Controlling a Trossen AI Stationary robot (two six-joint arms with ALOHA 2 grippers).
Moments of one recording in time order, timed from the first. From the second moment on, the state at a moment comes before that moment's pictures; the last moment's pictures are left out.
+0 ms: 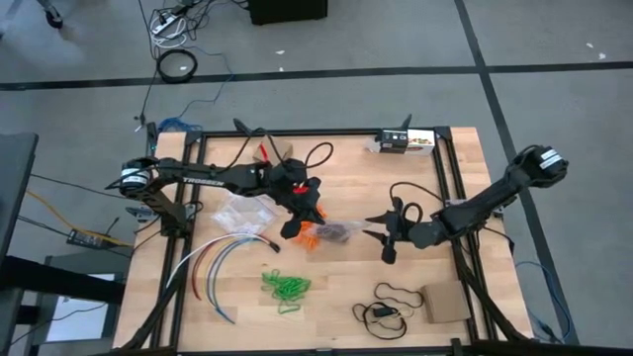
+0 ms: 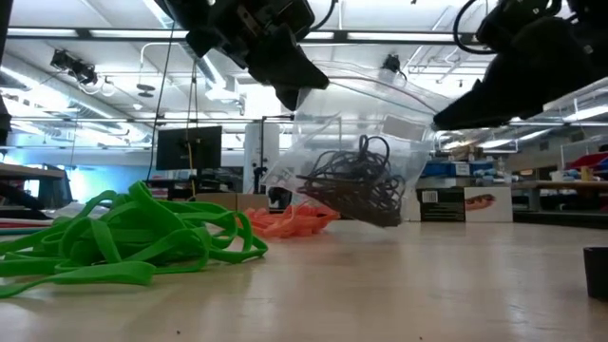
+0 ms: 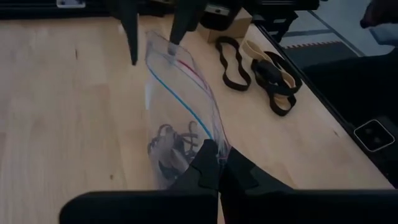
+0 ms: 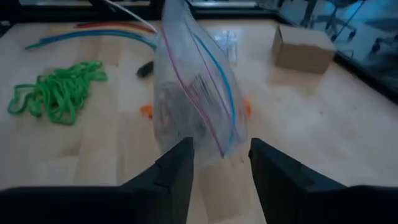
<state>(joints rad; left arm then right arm) 0.13 1.61 1.10 -0.12 0.49 0.15 0.46 1.18 0.36 0.37 0.69 0.24</state>
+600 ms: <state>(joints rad) 0.12 1.61 1.10 -0.12 0.47 0.13 0.46 1.28 0.36 0.61 0.70 0.15</state>
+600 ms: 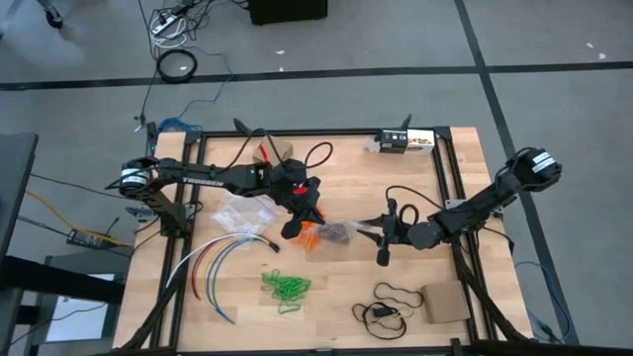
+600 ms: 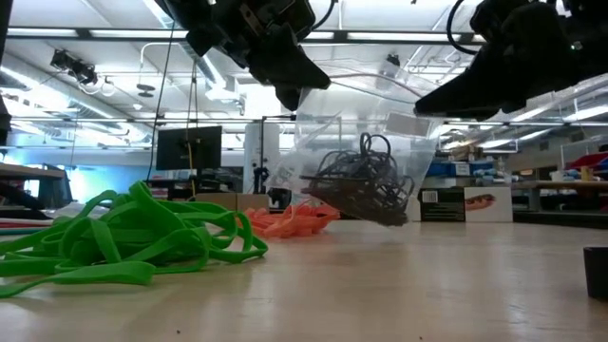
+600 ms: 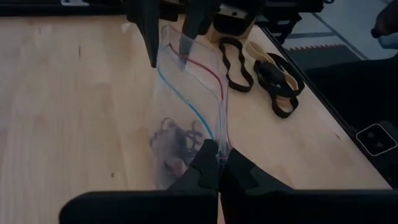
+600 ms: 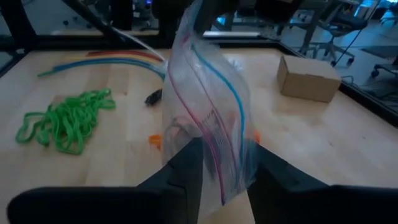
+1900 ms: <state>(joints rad) 0.10 1.70 1.49 -0.36 0.35 0.26 0.29 1.03 0.65 -0.12 0.44 0.03</state>
